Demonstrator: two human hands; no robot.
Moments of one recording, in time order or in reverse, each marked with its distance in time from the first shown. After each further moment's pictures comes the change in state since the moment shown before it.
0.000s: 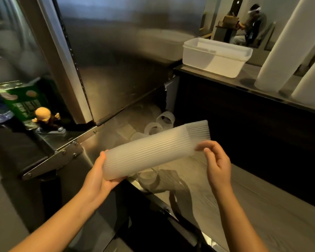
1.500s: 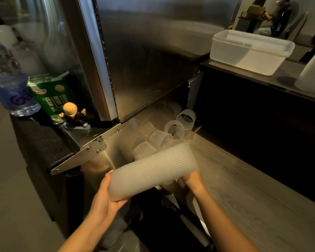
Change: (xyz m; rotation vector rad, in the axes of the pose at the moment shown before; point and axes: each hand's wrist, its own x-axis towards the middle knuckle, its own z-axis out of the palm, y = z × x) left_hand 0.000 -0.026 -0.068 -0.112 0.165 -0.001; right_hand -0.012 0.082 0.103 -0.259 -0.400 0.692
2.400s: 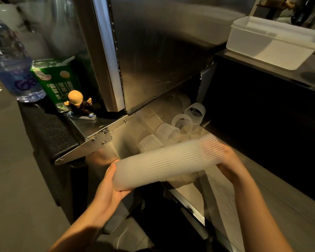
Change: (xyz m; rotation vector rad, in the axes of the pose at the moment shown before) left_hand 0.008 0.000 0.000 0.012 -0.017 -0.002; right_hand 0.006 -0.024 -0.080 0.409 -0.241 -0.244
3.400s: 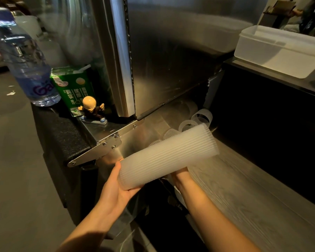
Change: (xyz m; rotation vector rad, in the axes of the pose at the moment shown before) left_hand -0.014 0.018 0.010 -0.104 -0.055 -0.020; right_hand 0.023 0.026 0.145 0.490 0.284 0.492
